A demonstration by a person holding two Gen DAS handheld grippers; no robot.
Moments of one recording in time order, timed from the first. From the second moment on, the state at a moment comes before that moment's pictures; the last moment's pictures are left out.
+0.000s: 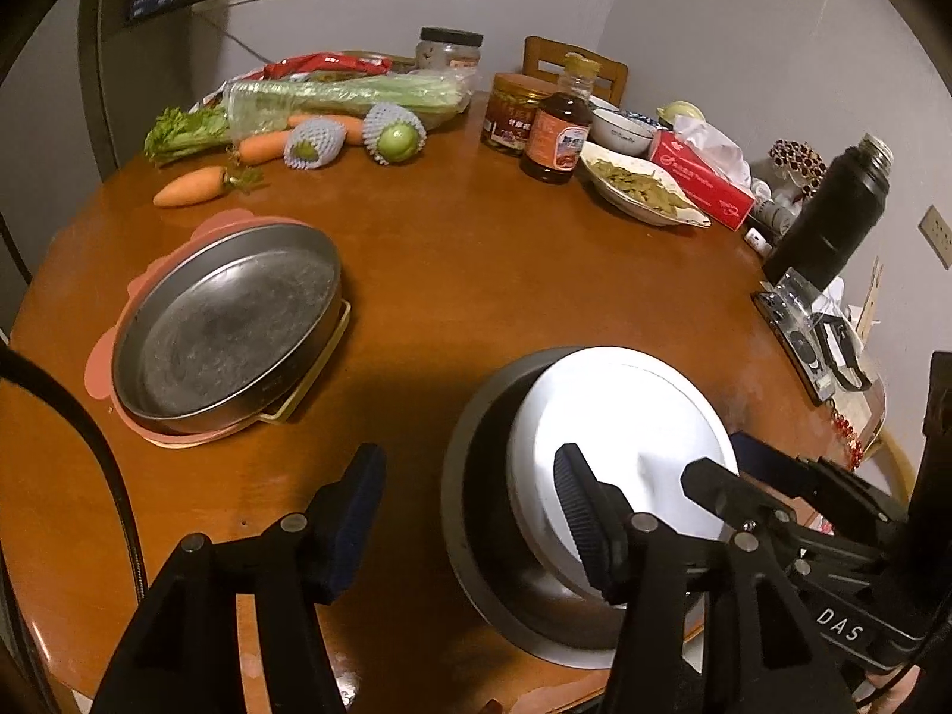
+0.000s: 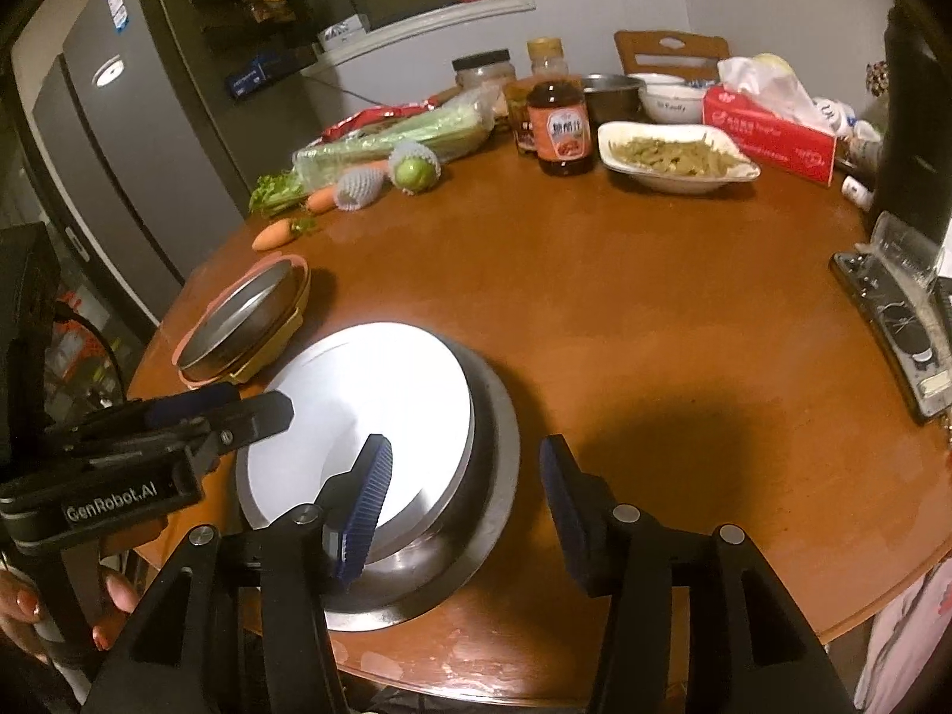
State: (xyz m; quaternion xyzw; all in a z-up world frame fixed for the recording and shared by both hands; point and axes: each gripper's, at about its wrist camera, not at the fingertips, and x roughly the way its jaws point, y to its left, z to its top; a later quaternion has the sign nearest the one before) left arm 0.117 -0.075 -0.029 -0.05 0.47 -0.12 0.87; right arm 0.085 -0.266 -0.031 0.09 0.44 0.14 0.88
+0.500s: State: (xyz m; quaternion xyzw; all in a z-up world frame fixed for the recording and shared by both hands) left arm 0.128 -0.088 -0.052 -0.05 0.50 -0.15 0.85; right arm 0.096 -0.261 -0.048 0.12 0.46 0.17 0.86
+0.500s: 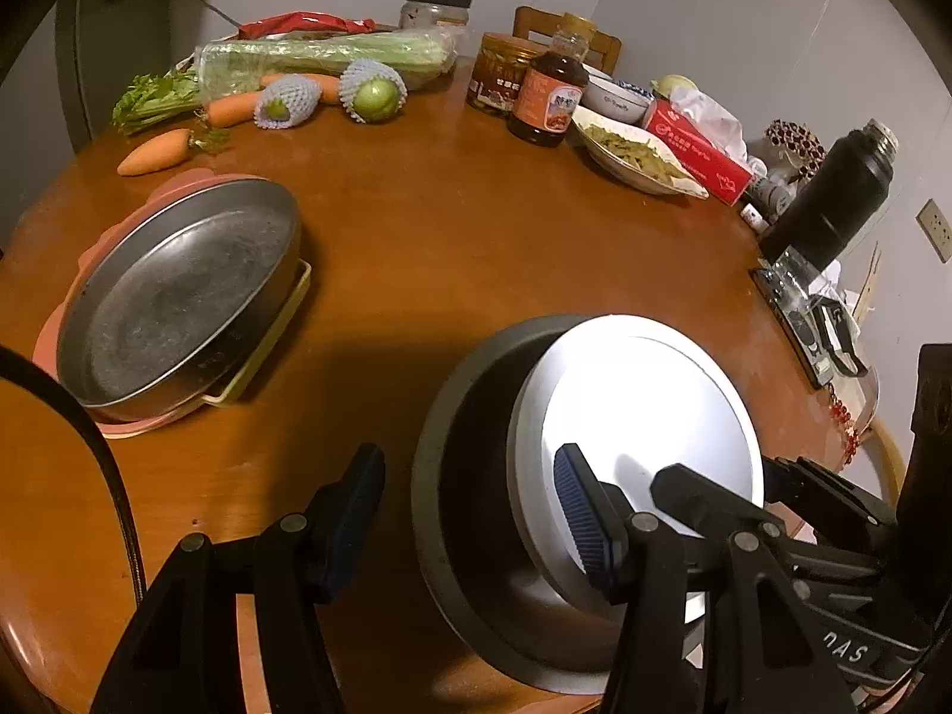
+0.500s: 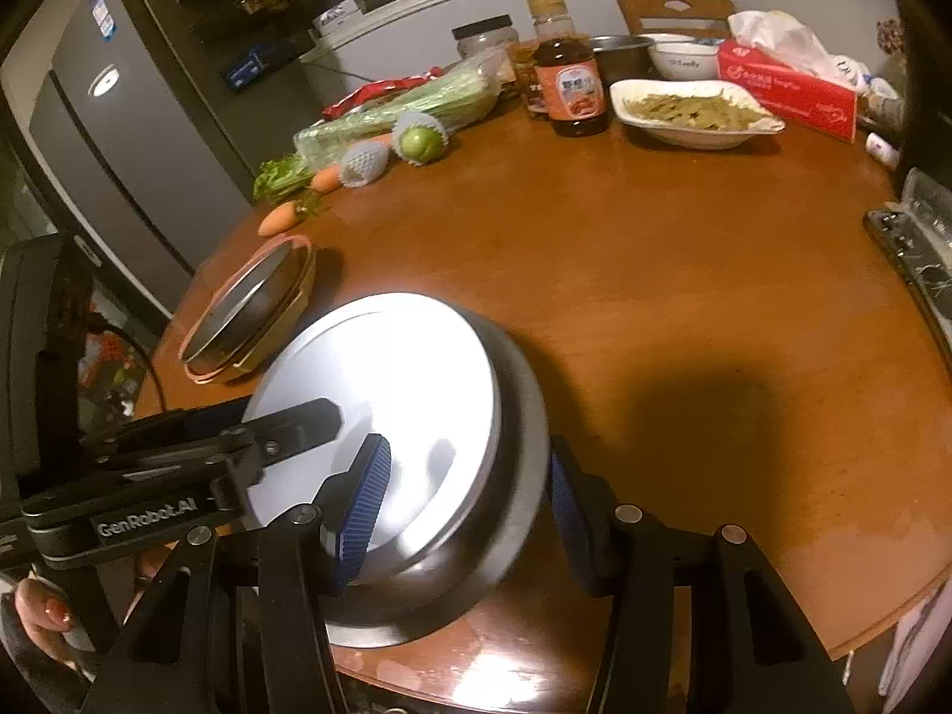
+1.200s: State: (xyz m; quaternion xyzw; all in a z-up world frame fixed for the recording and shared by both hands) left arm 0.118 -0.085 -0.043 -0.02 0.48 -0.13 0.86; right arm 0.088 -0.242 -0.034 0.07 0.43 0.16 0.89
